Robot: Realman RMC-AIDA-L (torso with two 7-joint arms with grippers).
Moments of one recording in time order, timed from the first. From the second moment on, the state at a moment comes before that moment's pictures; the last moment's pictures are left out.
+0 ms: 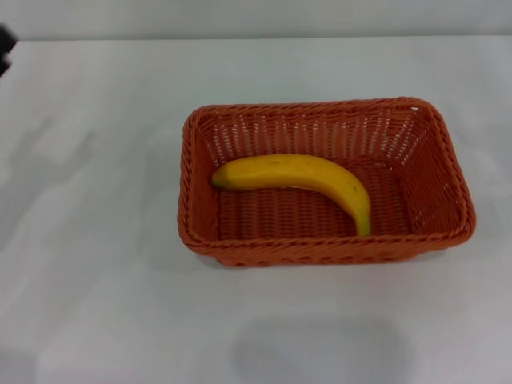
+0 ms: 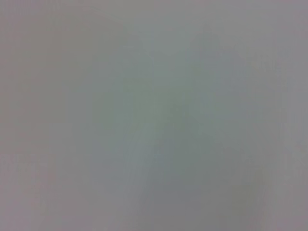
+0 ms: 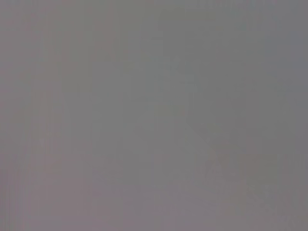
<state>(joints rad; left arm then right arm) -0.51 -2.08 2.84 -0.50 -1.14 1.66 -1.08 0.36 1.96 -0.40 -0.56 -1.30 -1.27 0.96</state>
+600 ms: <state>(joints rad) -0.18 -2.08 2.84 -0.30 -1.41 1.71 -0.78 0.30 2.00 -0.39 -0.24 -1.01 -1.45 0.57</state>
